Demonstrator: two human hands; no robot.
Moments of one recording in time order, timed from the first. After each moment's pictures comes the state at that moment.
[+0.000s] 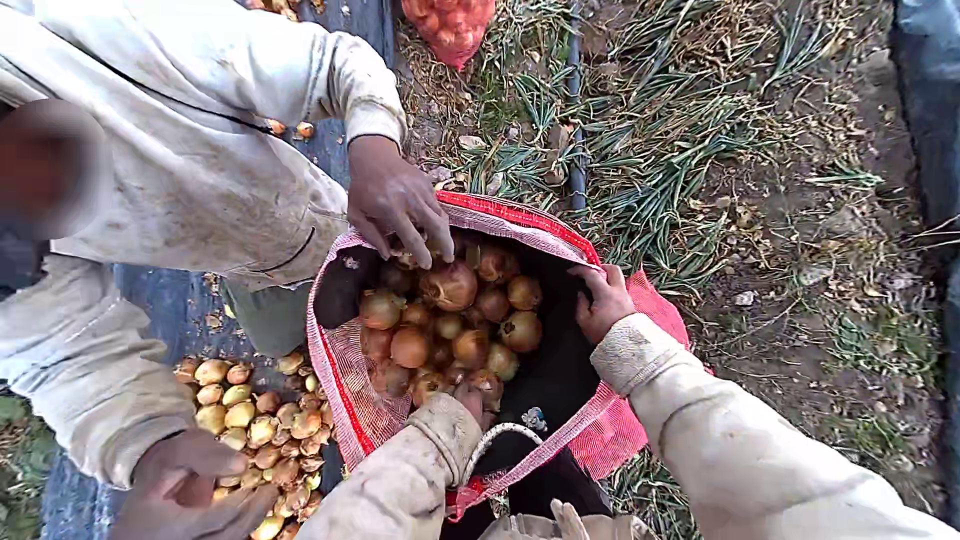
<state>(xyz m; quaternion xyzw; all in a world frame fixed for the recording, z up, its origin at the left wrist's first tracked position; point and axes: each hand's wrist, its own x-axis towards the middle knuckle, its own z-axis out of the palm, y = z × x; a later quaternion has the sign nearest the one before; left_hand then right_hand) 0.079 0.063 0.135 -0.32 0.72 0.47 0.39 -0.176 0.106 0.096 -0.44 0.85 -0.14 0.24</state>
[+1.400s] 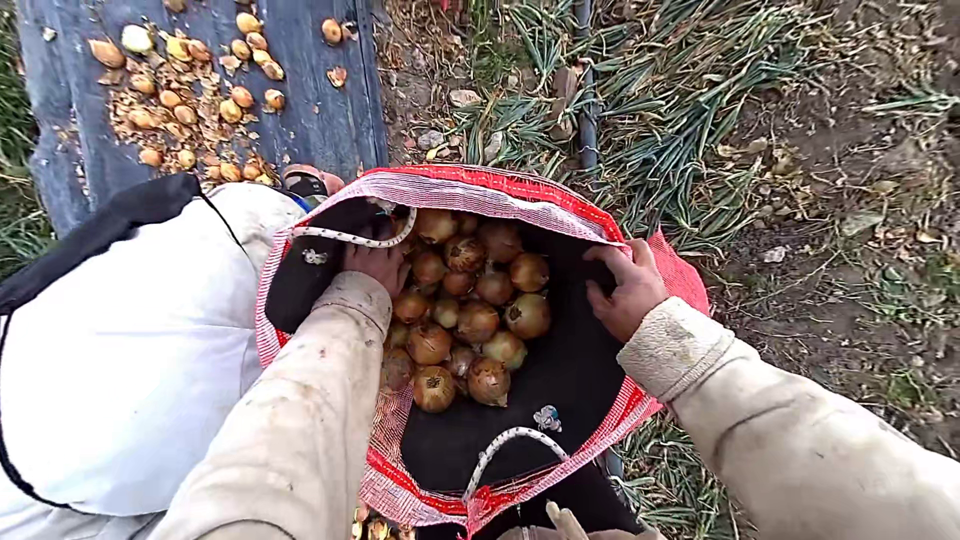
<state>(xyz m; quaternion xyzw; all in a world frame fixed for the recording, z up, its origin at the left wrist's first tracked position) 0.101 -0.115 0.015 -0.36 0.92 0.07 0.16 -0.182 0.102 0.096 -0.43 0.85 -0.15 0.27</state>
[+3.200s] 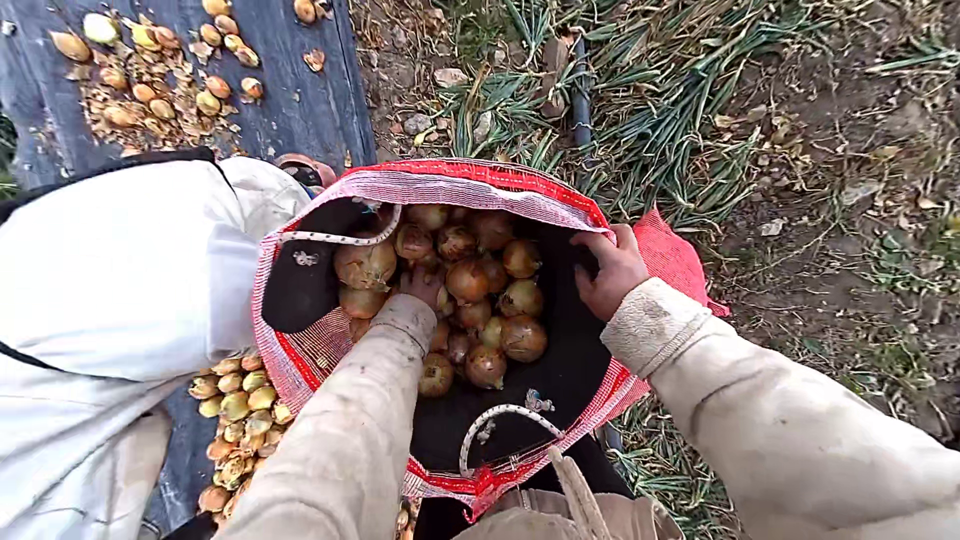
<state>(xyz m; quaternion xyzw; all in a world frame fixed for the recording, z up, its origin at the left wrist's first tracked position) 0.057 -0.043 0.003 -0.40 0.78 0.30 0.36 -0.189 0.102 0.091 -0.42 0.85 -0.13 0.29</state>
